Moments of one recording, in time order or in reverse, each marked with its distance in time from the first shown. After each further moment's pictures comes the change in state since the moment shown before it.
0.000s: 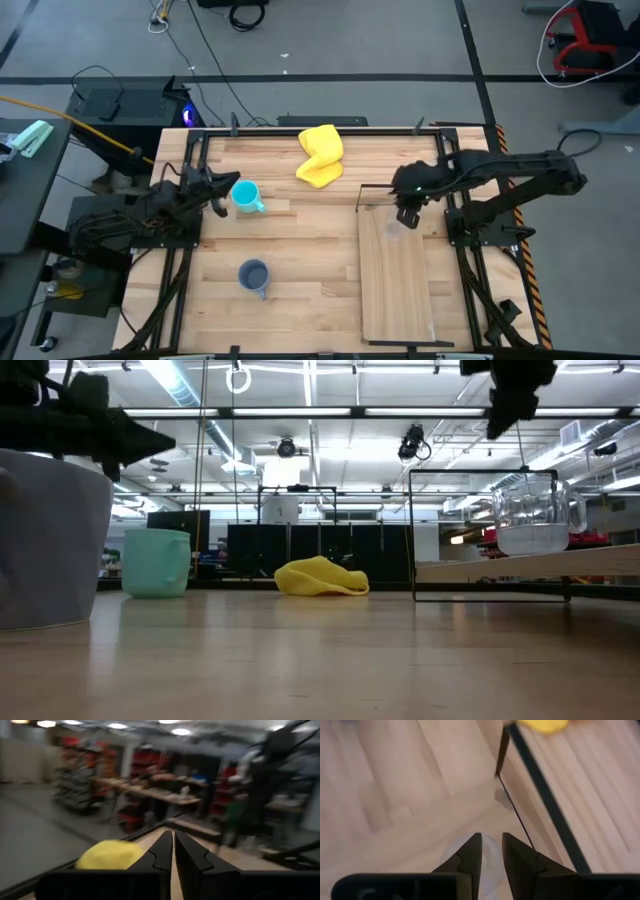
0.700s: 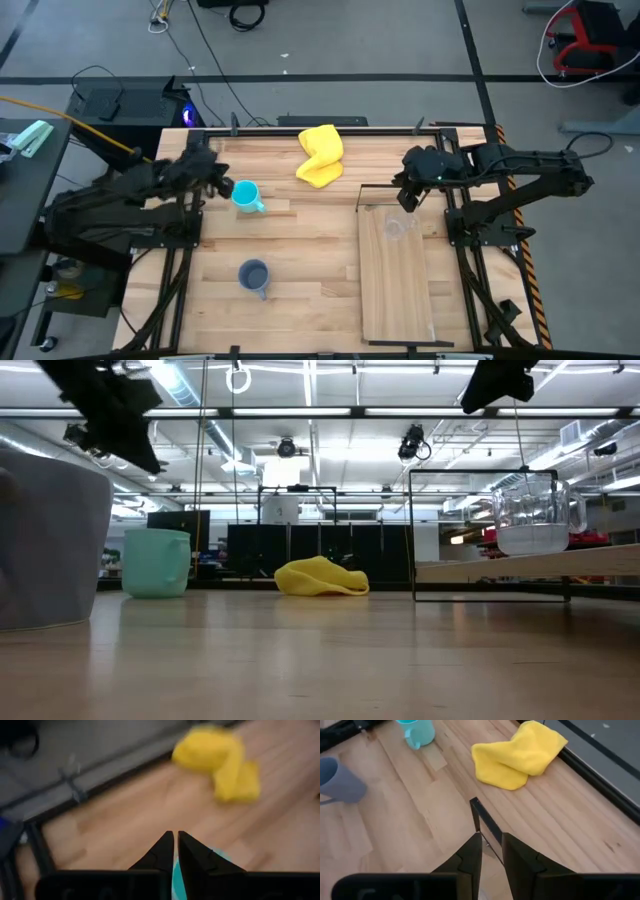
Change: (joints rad) left arm 0.112 0.696 0.693 -0.950 -0.114 -0.305; right arm 0.000 -0.082 0.032 0.099 0.212 0.083
